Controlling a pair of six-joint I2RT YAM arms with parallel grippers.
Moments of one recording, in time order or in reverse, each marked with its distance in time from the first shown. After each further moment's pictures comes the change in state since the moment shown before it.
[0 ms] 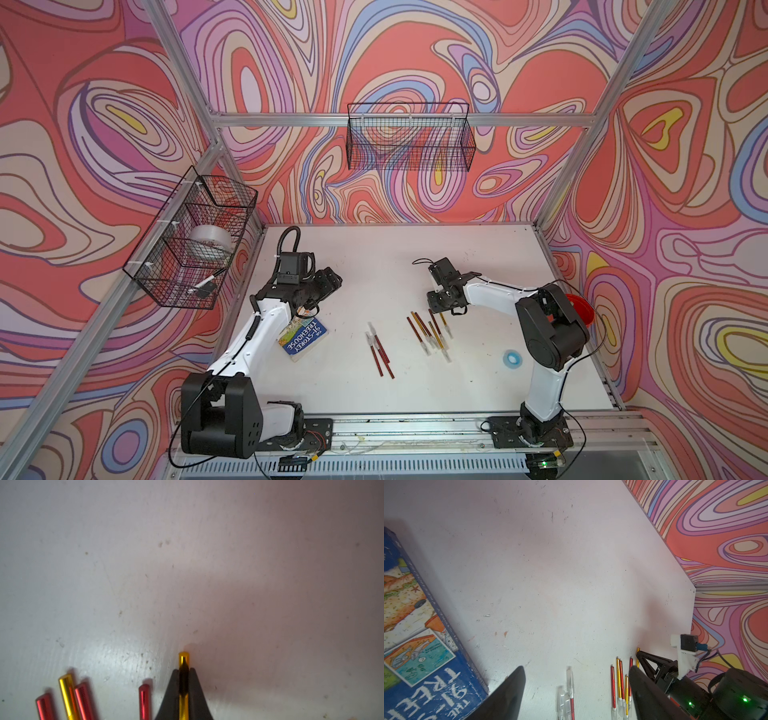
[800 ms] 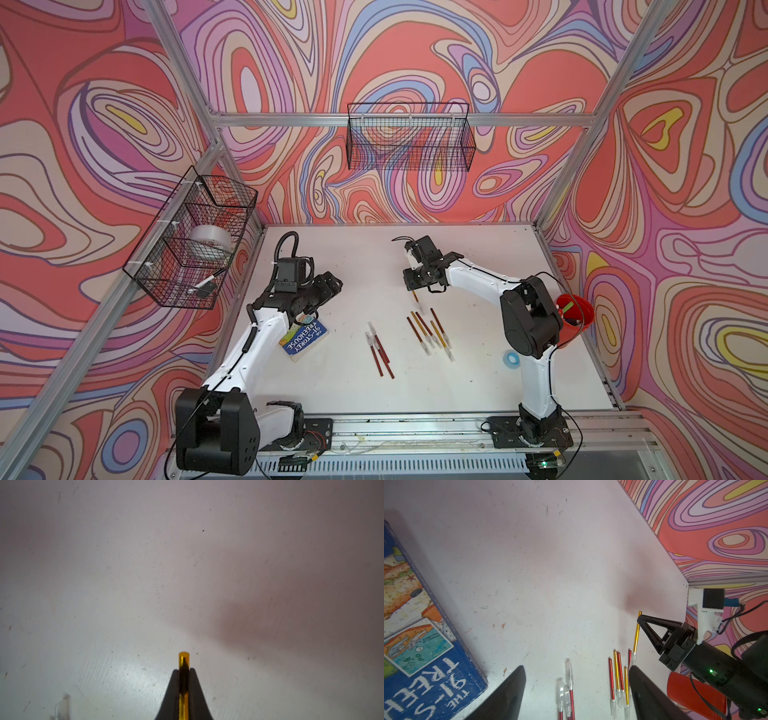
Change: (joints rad) left arm -0.012 -0.080 -0.073 0.025 0.029 0.009; right arm 0.056 0.170 0.375 -0.030 -0.131 0.025
